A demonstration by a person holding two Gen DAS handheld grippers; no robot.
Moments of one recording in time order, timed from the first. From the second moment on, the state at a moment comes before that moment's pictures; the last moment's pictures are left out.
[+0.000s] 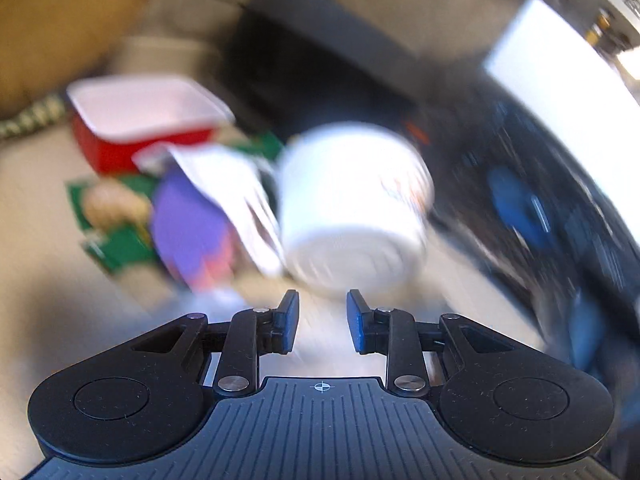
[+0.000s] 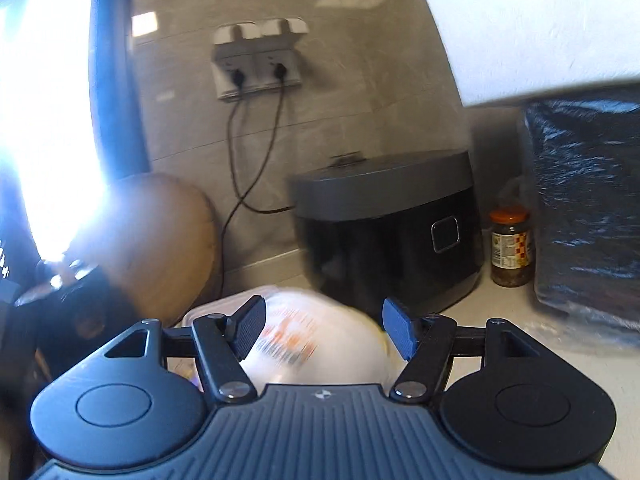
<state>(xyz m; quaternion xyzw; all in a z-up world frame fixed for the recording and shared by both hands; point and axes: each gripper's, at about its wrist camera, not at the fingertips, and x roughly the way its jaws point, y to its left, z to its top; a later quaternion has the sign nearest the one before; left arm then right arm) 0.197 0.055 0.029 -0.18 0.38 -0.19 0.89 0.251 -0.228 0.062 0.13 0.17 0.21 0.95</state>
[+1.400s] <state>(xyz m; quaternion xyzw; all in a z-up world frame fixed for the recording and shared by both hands) 0.171 -0.053 0.078 0.20 0.18 -0.06 0.96 0.207 -0.118 -0.030 0.01 0.18 0.30 0.94</state>
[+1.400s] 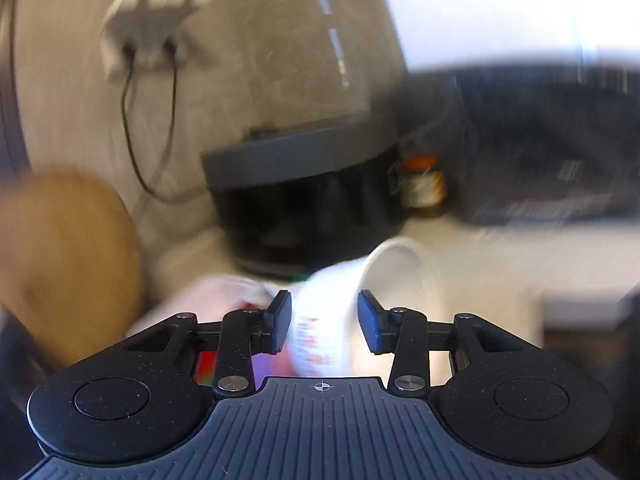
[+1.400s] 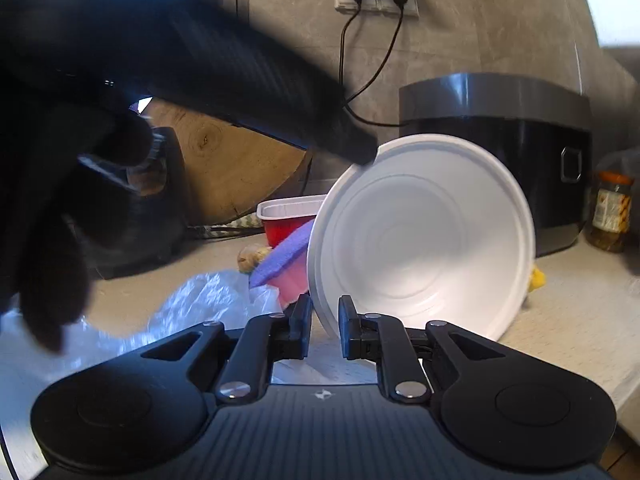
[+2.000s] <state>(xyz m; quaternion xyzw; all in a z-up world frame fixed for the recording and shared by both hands) 0.207 0.016 0.059 0.03 0.22 -0.03 0.97 0.204 -0.195 -0.013 0.02 0.29 0.14 0.94</state>
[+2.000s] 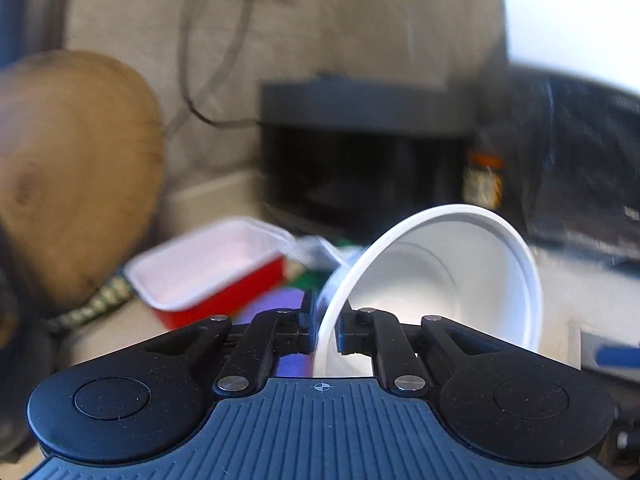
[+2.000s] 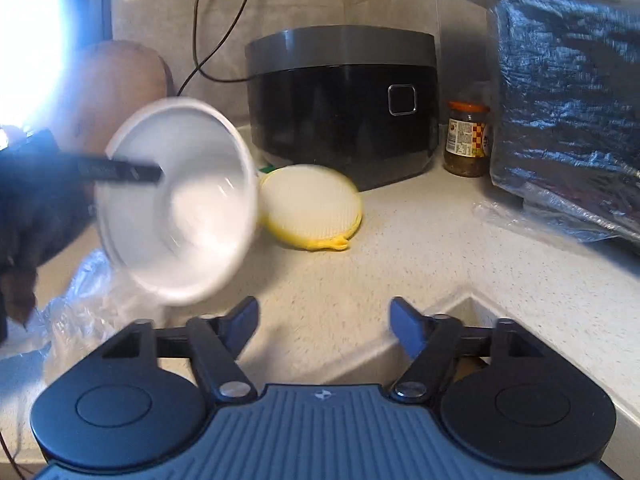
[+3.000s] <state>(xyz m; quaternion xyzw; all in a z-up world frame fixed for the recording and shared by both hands) 0.035 0.142 0.104 -0.06 0.17 0.06 0.98 0.136 -0.107 0.021 -0.01 0.28 0.30 0.91</state>
